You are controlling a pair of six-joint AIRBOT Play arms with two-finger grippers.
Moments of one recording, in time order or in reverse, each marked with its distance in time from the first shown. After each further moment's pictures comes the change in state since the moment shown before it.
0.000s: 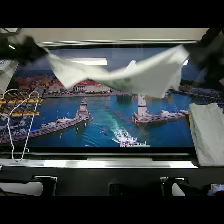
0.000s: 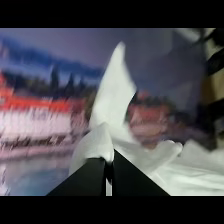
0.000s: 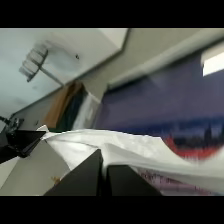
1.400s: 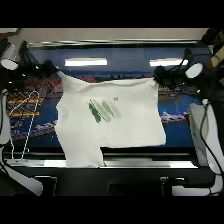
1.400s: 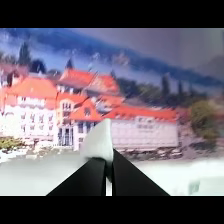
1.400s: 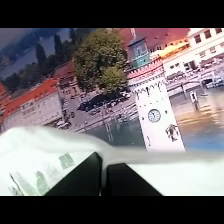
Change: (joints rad) left arm -0.025 -0.353 -0.195 0.075 0.254 0.256; right arm 0.290 -0.609 -0.072 -0.653 -0.251 0.377
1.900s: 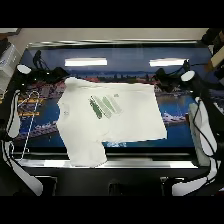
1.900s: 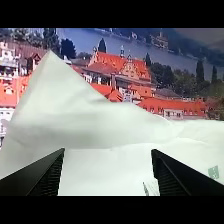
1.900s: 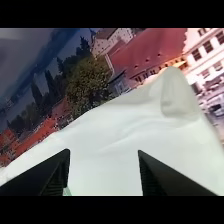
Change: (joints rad) left arm -0.003 -0.129 0.105 -0.002 -0.042 0.011; right arm -0.095 -0.142 0.048 0.137 -0.078 -0.002
